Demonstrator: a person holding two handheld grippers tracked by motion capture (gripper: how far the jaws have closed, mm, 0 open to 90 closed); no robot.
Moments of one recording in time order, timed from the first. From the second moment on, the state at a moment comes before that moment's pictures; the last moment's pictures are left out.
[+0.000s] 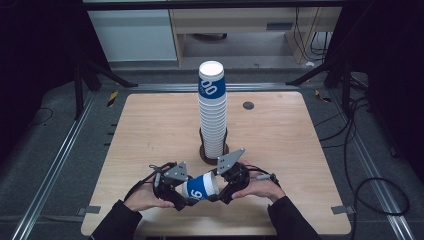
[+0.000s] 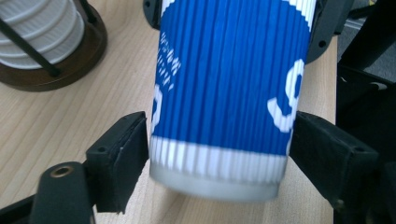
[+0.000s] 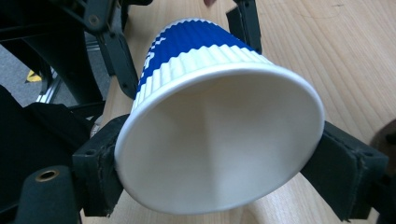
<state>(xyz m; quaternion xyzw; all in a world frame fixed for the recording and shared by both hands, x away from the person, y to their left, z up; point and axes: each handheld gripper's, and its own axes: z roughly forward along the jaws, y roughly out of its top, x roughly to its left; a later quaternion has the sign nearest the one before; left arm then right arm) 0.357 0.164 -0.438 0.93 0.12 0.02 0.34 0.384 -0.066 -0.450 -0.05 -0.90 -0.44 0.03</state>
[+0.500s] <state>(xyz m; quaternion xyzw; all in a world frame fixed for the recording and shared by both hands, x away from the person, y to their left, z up) 0.361 0.171 -0.438 0.92 0.14 0.02 0.36 0.387 -0.072 -0.443 -0.06 -0.88 -0.48 0.02</state>
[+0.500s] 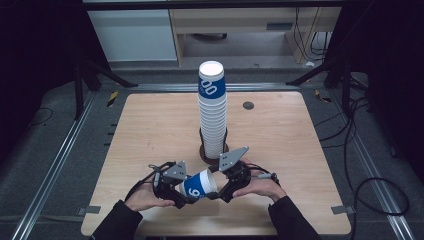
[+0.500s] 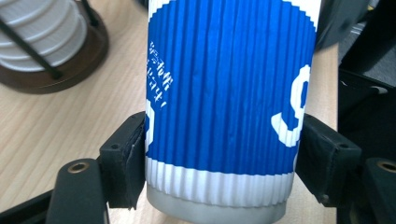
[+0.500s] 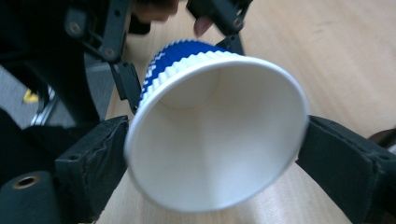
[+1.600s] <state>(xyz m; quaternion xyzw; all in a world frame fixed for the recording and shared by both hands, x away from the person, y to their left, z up) 0.354 0.170 -0.428 0.87 0.16 0.06 0.46 0.396 -0.080 -0.436 -0.13 -0.81 -0.57 0.08</state>
